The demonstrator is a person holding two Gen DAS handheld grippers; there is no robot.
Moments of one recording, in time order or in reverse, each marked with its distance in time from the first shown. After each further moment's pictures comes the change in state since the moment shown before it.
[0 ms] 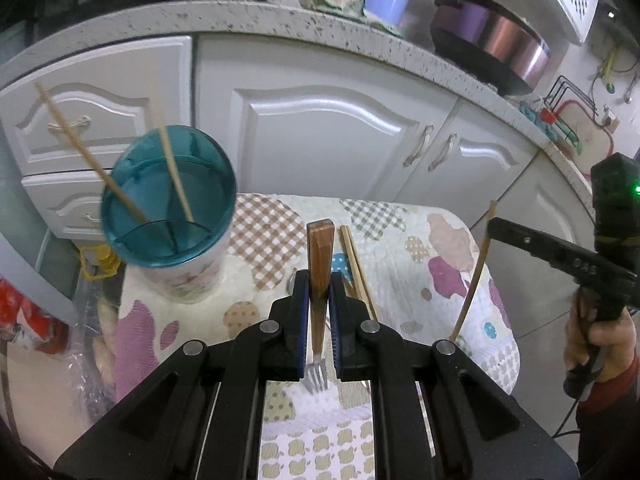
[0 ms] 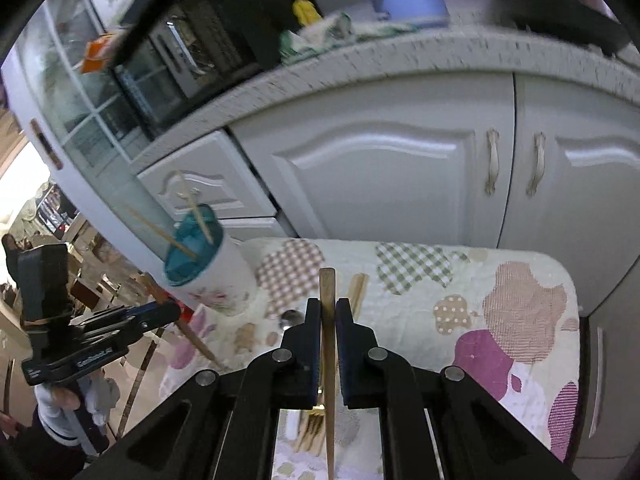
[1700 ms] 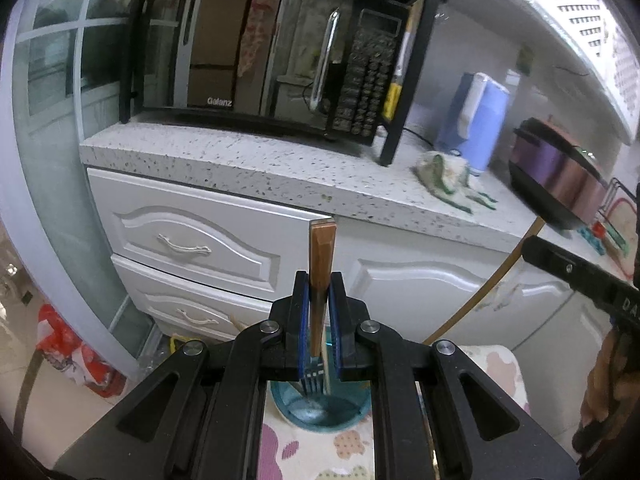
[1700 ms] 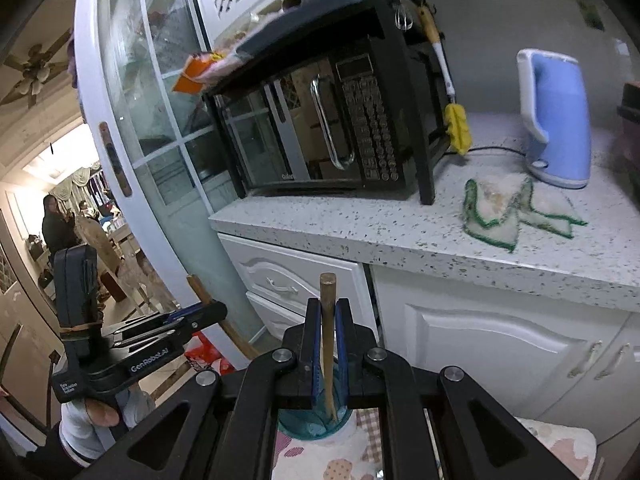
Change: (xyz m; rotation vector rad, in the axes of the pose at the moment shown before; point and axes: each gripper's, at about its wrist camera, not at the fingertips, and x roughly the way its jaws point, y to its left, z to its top) left arm -0.084 0.100 0.119 -0.126 -0.310 0.225; right arm 0.020 0.168 0.151 -0.245 -0.190 0.153
